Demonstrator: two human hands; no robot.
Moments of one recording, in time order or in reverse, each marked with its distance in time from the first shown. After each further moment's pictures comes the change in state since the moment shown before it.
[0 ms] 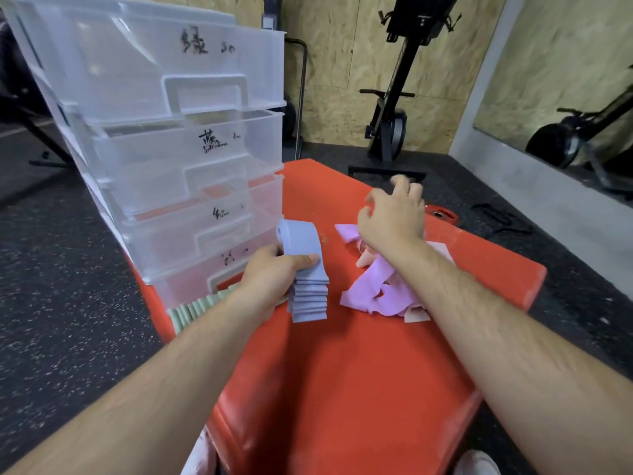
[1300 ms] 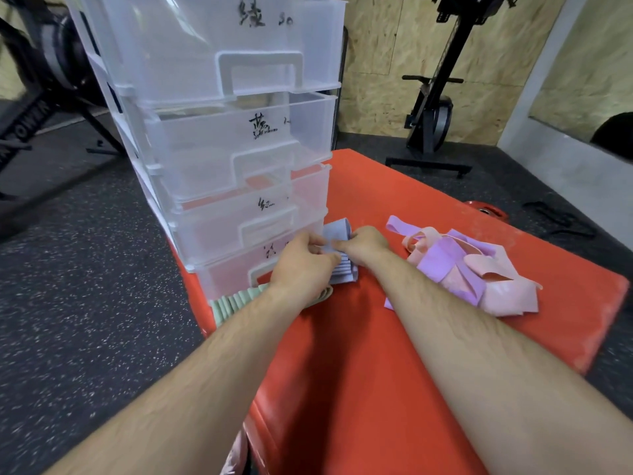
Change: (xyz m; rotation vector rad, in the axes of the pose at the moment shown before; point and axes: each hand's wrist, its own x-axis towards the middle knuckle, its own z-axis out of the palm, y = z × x) left_hand 0.024 -0.012 -0.019 0.354 0.235 0.195; right_hand 0.004 -0.061 0.118 0.467 -0.610 0.215
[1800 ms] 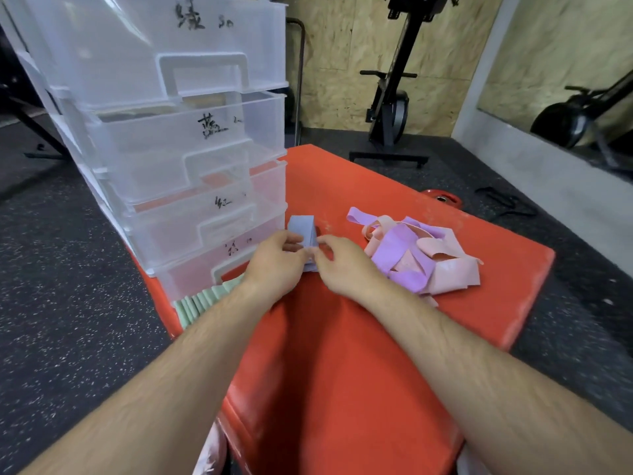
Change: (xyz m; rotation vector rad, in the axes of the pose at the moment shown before) left_hand -0.005 0.000 0.012 0.084 -0.088 0.077; right_hand -0.099 0.027 -0.018 -0.118 0.115 -0.318
